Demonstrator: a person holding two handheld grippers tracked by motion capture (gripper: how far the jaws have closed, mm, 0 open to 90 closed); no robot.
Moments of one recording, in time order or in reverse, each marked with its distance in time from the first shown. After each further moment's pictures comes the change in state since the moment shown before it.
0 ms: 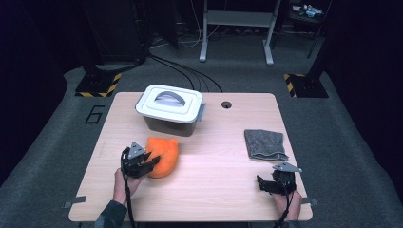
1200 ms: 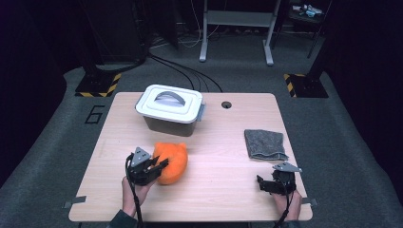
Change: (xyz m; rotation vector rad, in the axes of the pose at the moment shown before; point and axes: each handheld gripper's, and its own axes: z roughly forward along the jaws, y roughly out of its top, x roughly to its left) left arm -0.048 0.013 -0.023 -0.066 -0.052 -0.079; right arm -0.001 0.000 0.000 0.002 -0.001 -0.004
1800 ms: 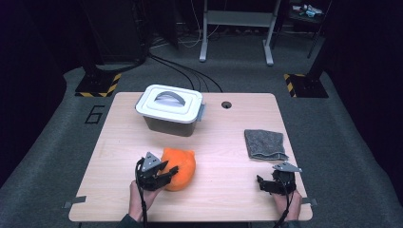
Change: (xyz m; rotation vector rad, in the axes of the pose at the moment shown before) left arm -0.019 -0.008 0.010 0.033 -0.045 0.040; right arm 0.000 0.000 0.000 0.000 0.000 -0.001
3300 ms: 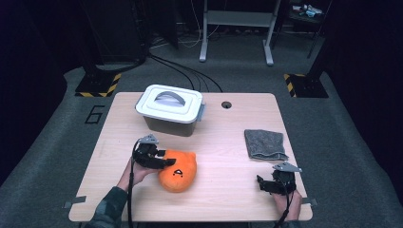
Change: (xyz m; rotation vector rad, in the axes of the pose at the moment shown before) left arm 0.080 0.022 0.048 0.178 -0.309 0.022; right arm 0.000 0.000 0.000 -0.001 0.003 -0.005
